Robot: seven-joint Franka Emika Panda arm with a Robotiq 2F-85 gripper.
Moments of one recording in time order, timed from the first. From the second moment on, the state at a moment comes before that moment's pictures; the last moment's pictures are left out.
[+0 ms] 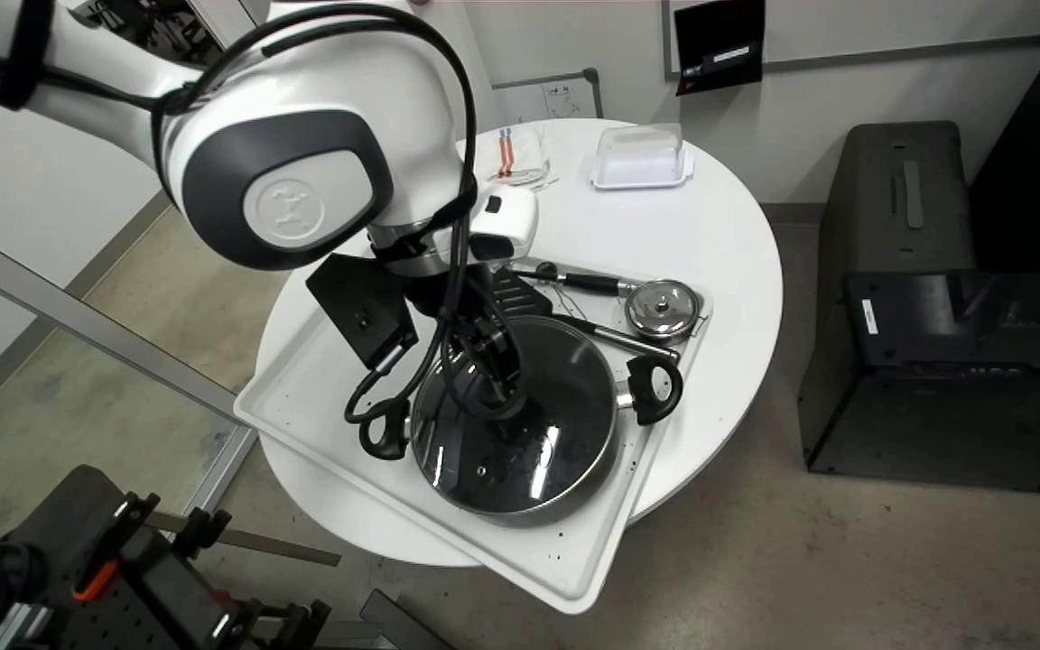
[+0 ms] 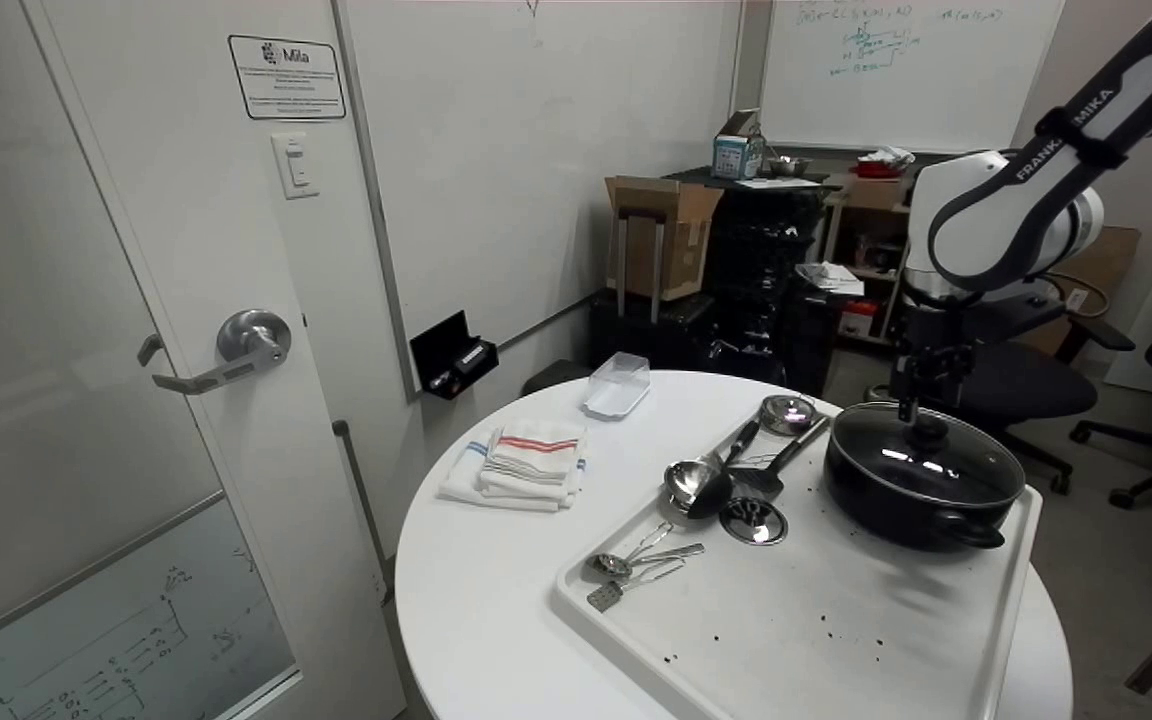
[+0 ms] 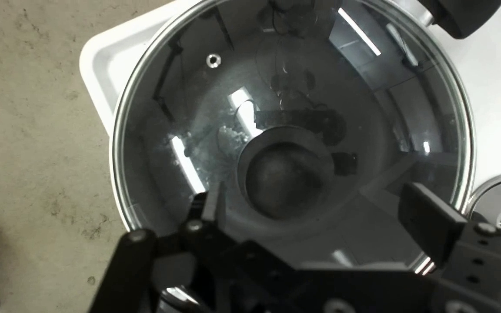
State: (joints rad) arm -0.15 0.58 -0.17 -2.09 0.02 2.51 0.03
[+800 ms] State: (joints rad) arm -0.15 0.64 -0.17 -2.06 0.02 2.51 0.09
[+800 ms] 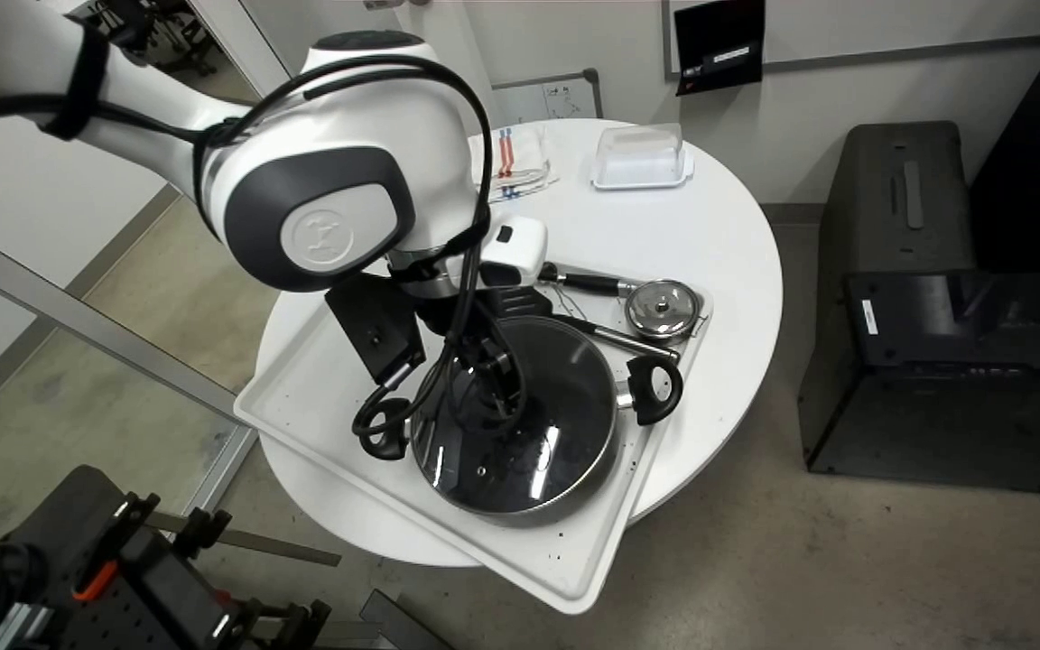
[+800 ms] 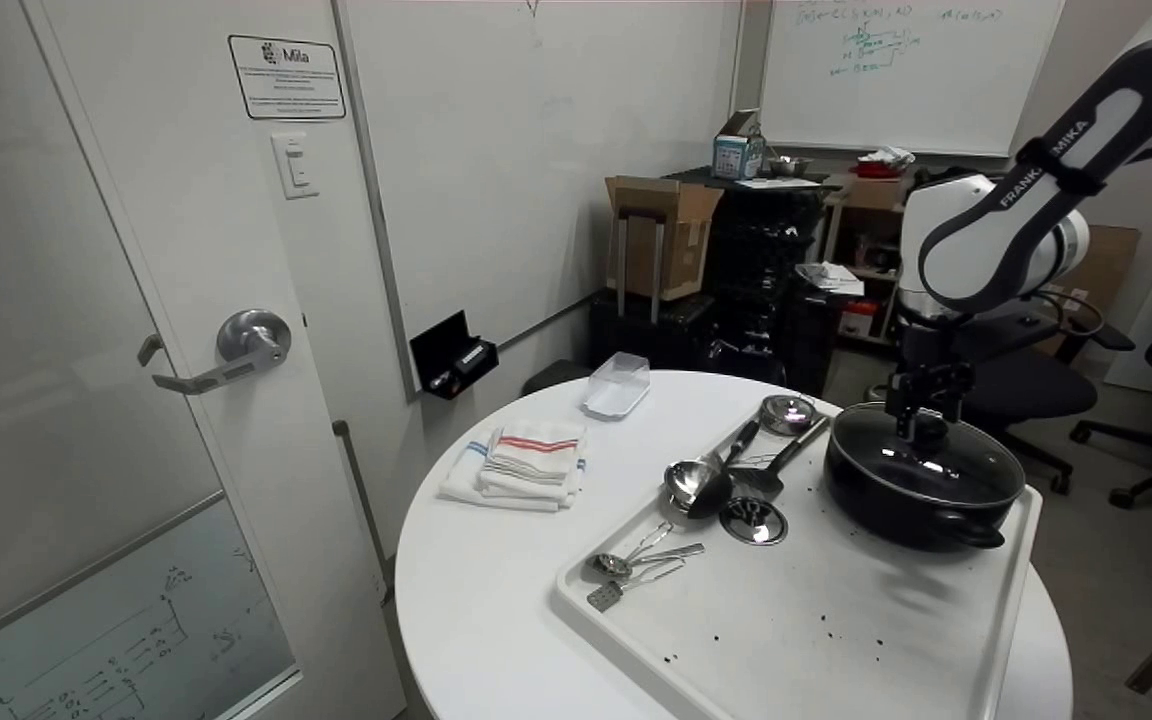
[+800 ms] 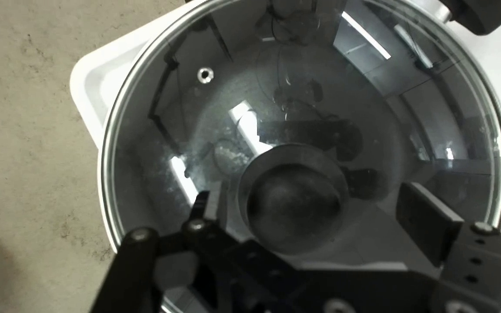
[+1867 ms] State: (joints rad) arm -0.15 0.64 -0.18 -2.05 0.03 2.51 0.10
